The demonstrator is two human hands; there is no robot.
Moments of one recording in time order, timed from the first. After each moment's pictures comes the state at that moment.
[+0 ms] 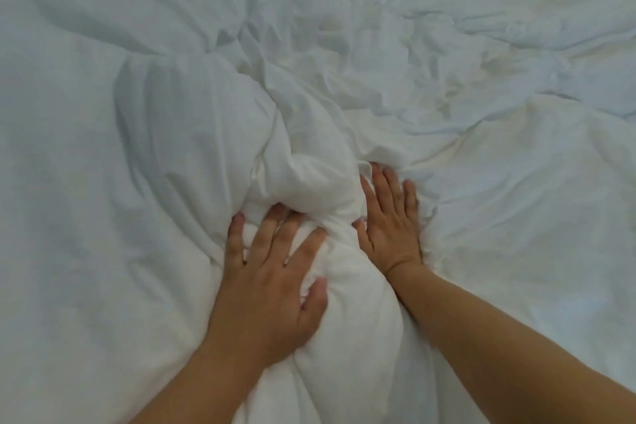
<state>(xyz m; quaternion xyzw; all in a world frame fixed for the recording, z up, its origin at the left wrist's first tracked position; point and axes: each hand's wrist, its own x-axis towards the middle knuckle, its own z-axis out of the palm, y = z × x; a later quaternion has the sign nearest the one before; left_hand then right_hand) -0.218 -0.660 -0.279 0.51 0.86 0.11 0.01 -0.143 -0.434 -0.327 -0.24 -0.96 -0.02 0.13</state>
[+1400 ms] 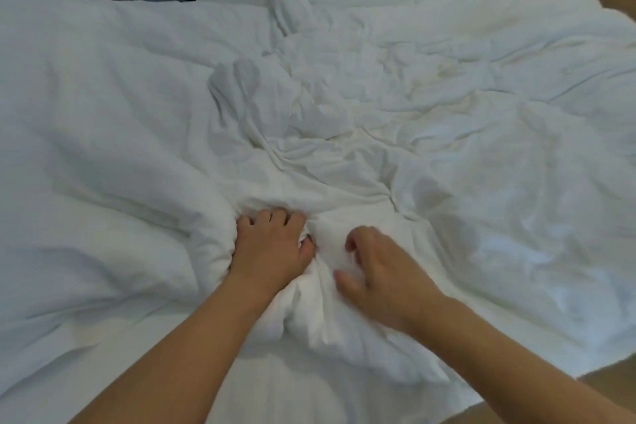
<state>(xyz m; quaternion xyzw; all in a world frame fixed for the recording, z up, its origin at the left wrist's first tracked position) -0.148 -0.769 -0.251 0.46 0.89 0.04 0.01 0.012 -0.664 -0.208 -0.22 -0.96 0.15 0.07</state>
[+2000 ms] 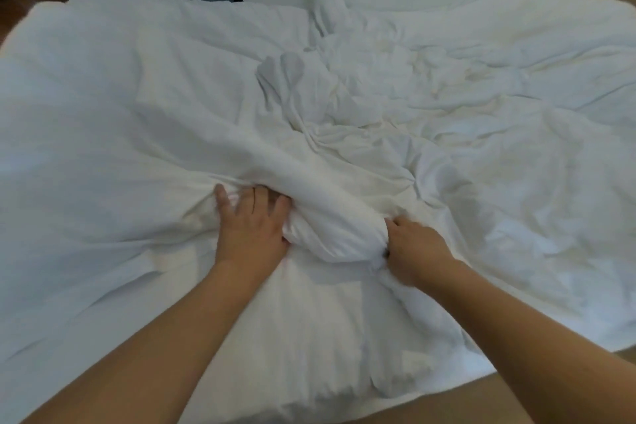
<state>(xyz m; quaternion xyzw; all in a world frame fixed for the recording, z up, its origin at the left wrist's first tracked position) -0.139 -0.862 -0.235 0.40 0.91 -0.04 -0.07 0.015 -0.661 -0.209 -0.28 -0.95 0.01 -0.15</state>
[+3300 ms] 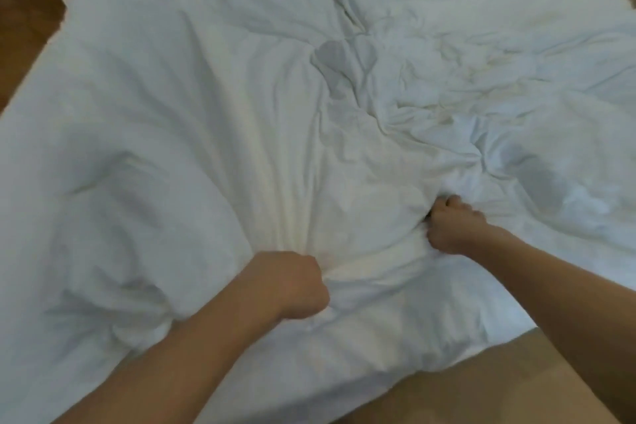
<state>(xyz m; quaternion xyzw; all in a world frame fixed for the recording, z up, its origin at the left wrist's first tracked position) -0.174 -1.002 -0.211 0.48 0.82 -0.04 0.30 -0.050 -0.749 -0.221 -0.45 -0.87 -0.03 -0.23</state>
